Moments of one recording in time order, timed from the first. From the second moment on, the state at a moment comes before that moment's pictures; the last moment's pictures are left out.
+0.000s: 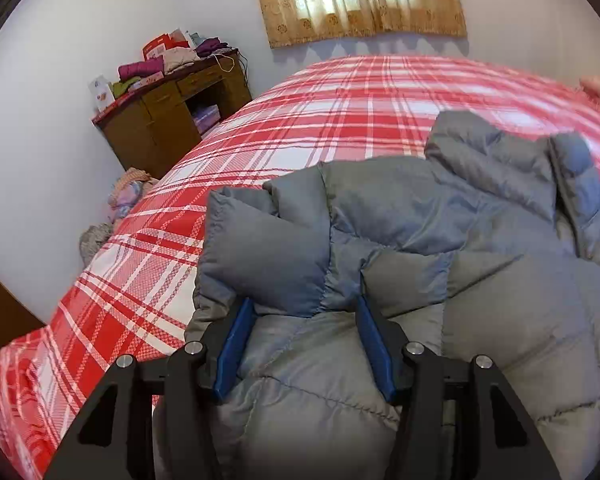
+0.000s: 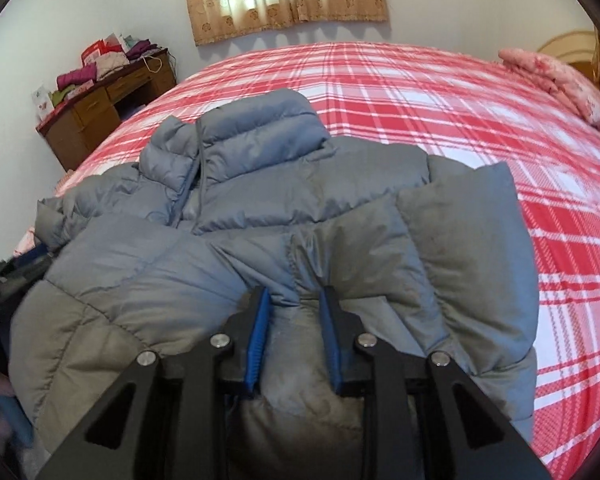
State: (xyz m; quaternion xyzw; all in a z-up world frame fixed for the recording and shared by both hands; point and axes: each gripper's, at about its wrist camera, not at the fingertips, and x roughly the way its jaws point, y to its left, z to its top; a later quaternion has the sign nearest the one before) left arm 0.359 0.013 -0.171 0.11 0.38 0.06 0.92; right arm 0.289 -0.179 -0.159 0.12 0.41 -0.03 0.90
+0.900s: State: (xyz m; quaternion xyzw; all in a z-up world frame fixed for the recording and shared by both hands) left arm 0.356 0.021 -0.173 0.08 0.37 0.06 0.92; right arm 0.485 -0.188 -0.127 0.26 0.52 -0.09 0.81
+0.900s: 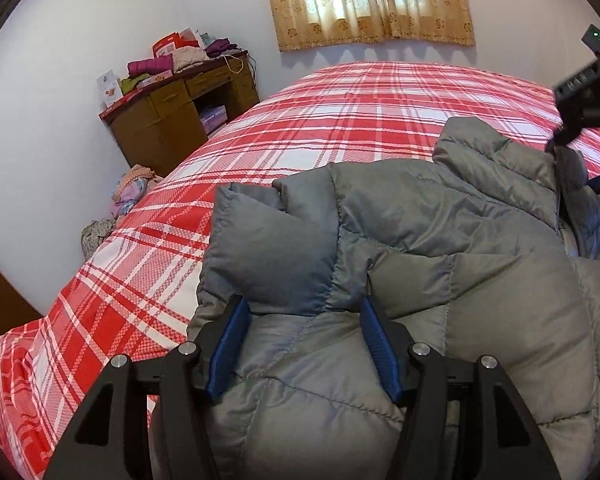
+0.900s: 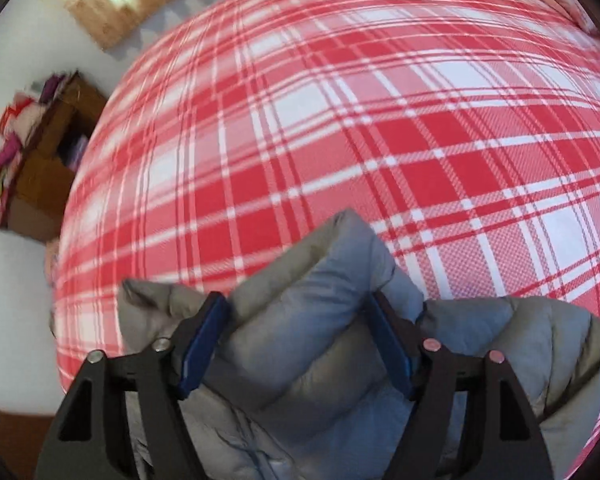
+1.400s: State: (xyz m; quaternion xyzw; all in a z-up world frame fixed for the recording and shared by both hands) left arm 0.357 0.026 -0.173 0.08 0.37 0.05 0.92; right arm 0.365 -0.210 -0.144 0.24 0.50 -0.09 0.82
